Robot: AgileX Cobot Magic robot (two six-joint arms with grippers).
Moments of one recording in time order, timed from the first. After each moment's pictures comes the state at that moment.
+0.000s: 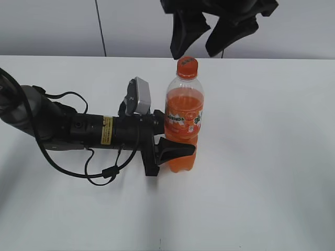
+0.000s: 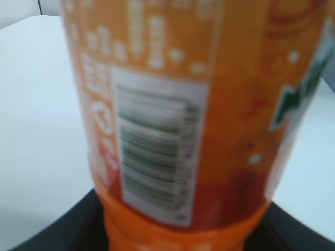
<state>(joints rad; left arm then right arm) -0.41 2.25 -1.05 1.22 -1.09 -0.48 0.62 1.77 -1.72 0.18 1.21 0.13</state>
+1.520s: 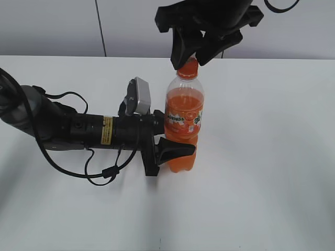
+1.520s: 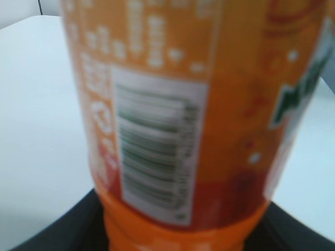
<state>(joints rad) -0.41 2.25 -1.05 1.22 -1.09 -0.49 0.62 1.82 -1.72 0.16 1.18 0.08</state>
